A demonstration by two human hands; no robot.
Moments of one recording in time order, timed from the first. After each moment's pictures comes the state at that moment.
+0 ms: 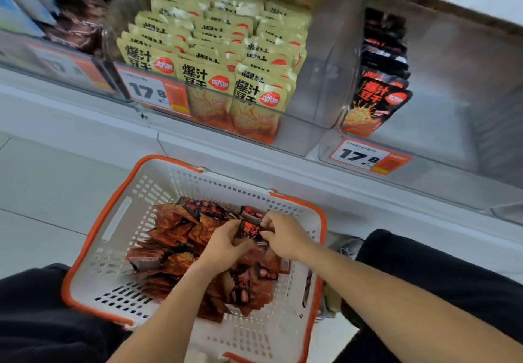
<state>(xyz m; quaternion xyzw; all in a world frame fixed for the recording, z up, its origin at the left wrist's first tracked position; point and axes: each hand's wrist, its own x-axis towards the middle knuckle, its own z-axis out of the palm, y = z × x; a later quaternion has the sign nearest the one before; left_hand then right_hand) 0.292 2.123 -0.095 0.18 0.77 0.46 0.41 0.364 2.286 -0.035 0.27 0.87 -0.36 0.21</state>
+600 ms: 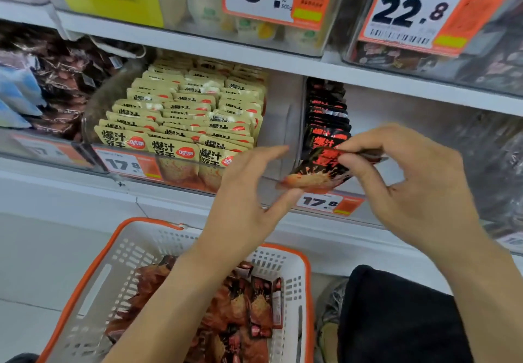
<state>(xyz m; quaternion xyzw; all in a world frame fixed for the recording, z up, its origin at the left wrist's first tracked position) 0.264 2.222 0.162 0.45 0.73 0.51 0.03 0.405 2.374 0.246 0.09 0.93 -0.15 -0.34</state>
